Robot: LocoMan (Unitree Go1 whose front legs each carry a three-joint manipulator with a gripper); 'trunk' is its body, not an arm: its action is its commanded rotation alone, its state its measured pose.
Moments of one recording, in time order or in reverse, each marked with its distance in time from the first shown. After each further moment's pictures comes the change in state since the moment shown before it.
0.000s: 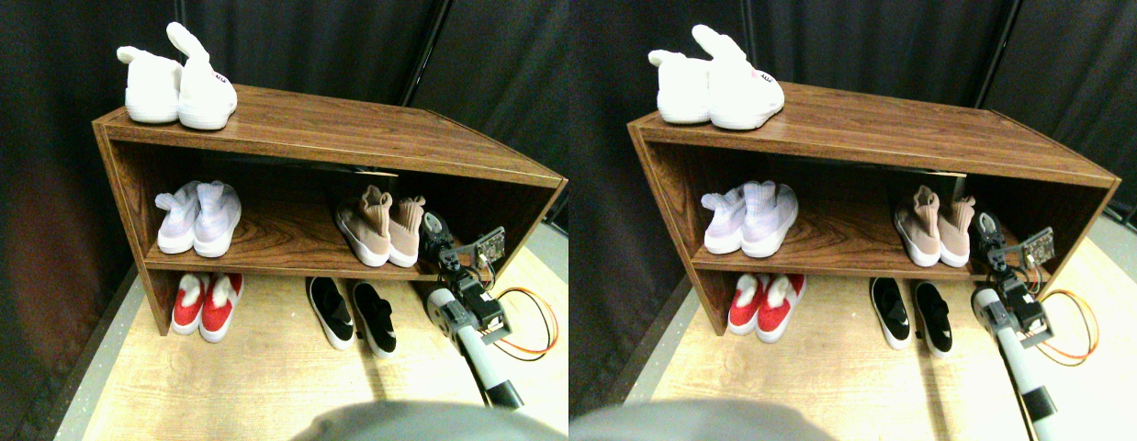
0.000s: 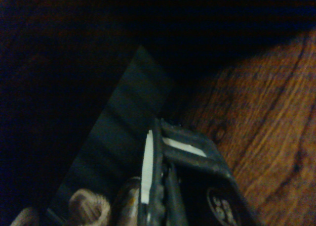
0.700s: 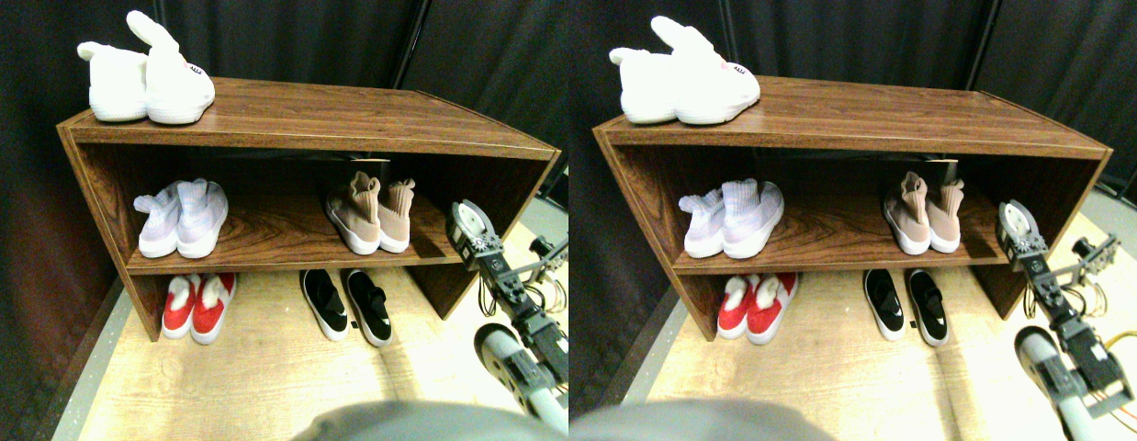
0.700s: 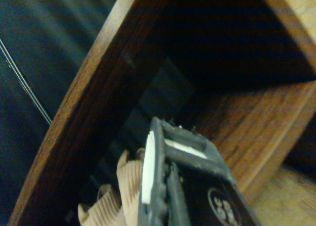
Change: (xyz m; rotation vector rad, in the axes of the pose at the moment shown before) right arm -0.076 0.033 0.032 -0.005 0.097 0.210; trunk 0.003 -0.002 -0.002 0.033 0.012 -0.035
